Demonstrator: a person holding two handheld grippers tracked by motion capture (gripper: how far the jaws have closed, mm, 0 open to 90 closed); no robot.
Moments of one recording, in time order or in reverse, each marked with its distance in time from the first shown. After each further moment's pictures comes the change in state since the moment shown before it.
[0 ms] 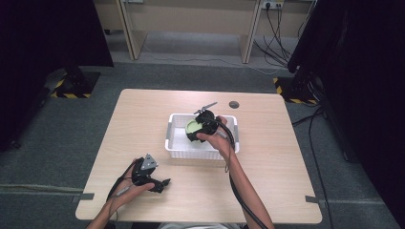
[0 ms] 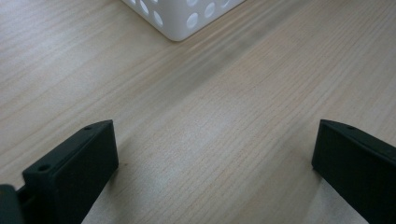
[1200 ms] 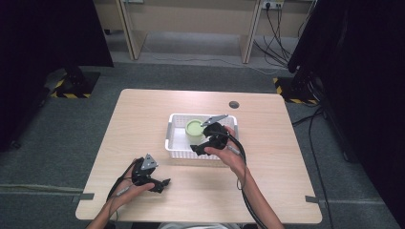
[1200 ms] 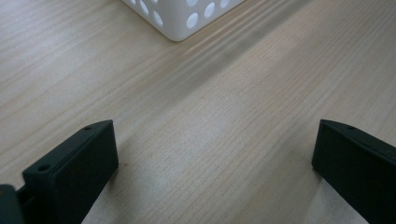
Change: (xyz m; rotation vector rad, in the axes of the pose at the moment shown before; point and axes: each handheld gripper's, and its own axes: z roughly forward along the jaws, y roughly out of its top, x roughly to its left) left arm 0.000 0.000 0.000 -0.001 0.001 0.001; right arm 0.022 -0.043 -0.041 -0.087 0.078 -0.063
